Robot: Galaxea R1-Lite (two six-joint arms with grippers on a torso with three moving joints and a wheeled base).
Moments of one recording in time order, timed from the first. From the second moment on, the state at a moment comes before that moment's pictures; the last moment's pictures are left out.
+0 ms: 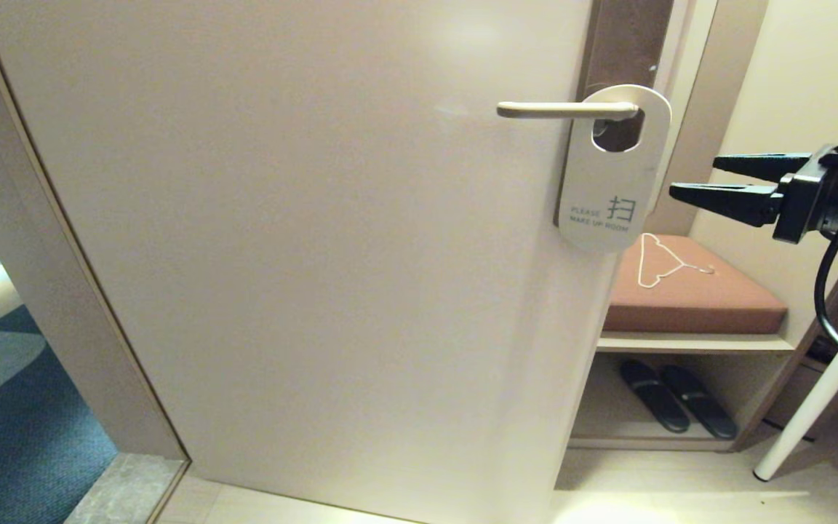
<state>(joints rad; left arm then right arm) 0.00 0.00 0.00 -0.01 -0.01 0.03 -0.01 1.46 -1.07 -0.24 0.60 -0.17</state>
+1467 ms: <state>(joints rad) 0.00 0.00 0.00 -0.01 -0.01 0.03 0.08 1.66 -1.23 -0.24 0.72 -0.13</state>
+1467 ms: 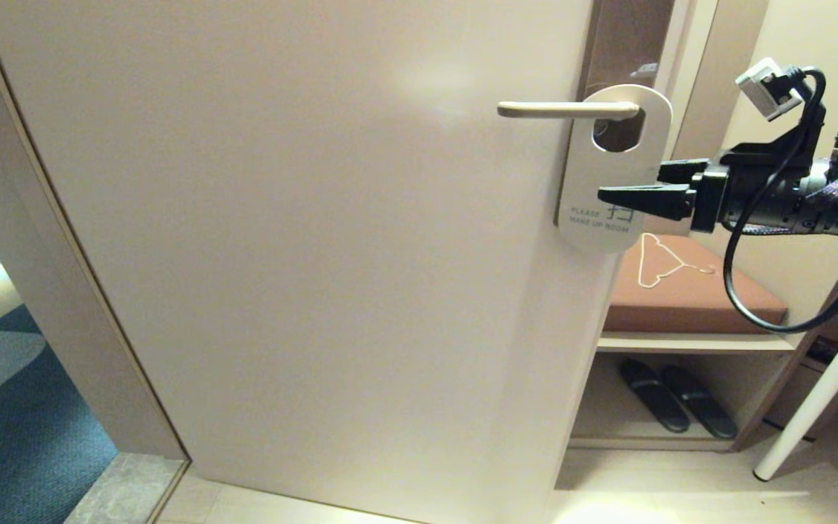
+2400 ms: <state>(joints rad) 0.00 0.00 0.00 -0.01 -0.01 0.03 0.08 1.70 -1.23 -0.27 0.72 -0.13</state>
